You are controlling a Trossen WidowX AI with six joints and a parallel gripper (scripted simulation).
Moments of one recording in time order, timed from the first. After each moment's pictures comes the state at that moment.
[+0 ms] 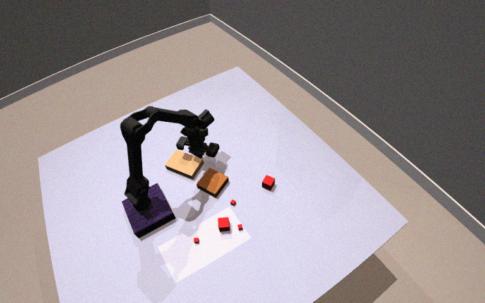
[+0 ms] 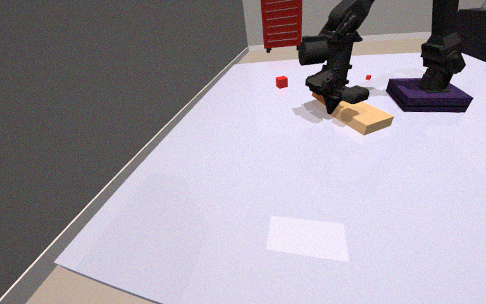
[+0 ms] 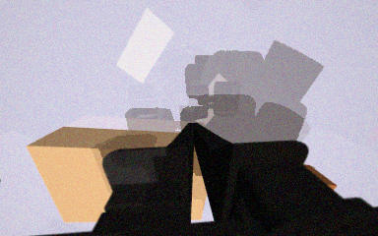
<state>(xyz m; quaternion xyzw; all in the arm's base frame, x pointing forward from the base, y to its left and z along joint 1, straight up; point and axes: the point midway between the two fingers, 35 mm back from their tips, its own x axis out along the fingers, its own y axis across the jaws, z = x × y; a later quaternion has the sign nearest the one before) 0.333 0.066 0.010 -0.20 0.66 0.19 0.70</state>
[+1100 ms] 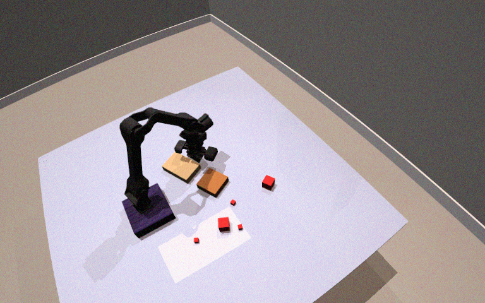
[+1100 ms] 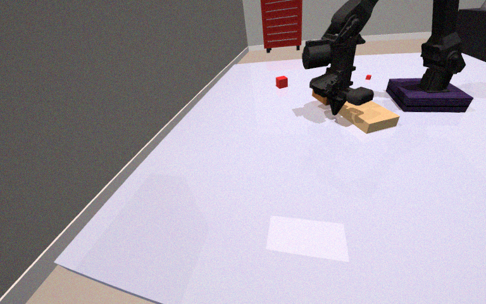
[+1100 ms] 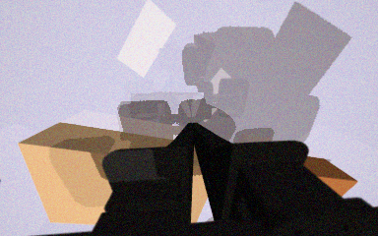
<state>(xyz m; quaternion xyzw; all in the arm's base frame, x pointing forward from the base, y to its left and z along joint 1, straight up) 0.318 0.060 0.002 -0.20 0.67 0.20 0.69</state>
